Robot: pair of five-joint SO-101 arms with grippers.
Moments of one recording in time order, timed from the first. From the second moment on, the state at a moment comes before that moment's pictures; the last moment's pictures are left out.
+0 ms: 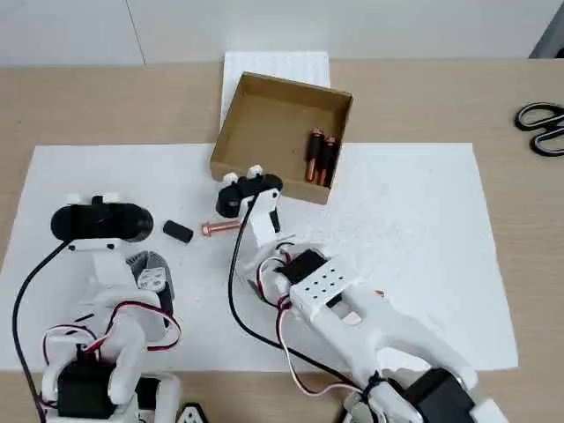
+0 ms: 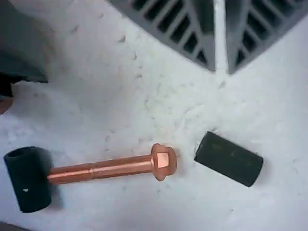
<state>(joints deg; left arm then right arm) -2.0 -83.2 57.3 81.1 10.9 -41.1 -15.7 47.4 39.1 -15.3</state>
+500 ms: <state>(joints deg) -2.0 -83.2 57.3 81.1 10.9 -40.7 -15.6 46.8 45.6 -15.3</state>
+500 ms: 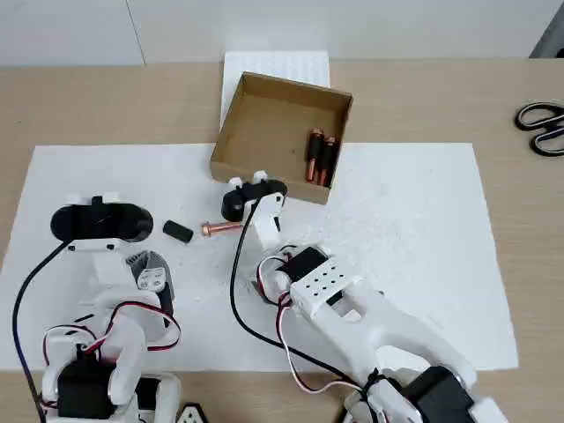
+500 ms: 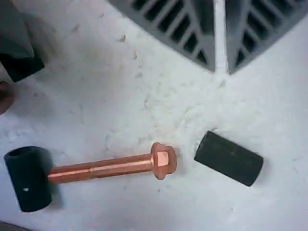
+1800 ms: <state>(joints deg) -2.0 -69.7 54.4 67.4 20.1 -35.7 -30.4 24.3 71.9 -12.4</state>
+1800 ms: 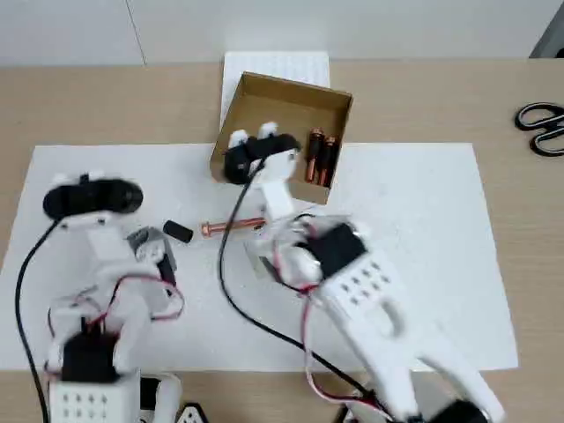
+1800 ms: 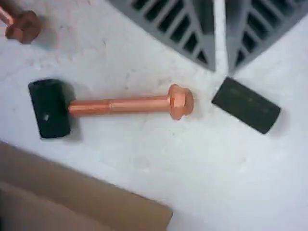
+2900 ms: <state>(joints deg) 9.7 11.2 2.1 71.4 82.0 -9.7 -35.3 28.6 66.5 -10.3</state>
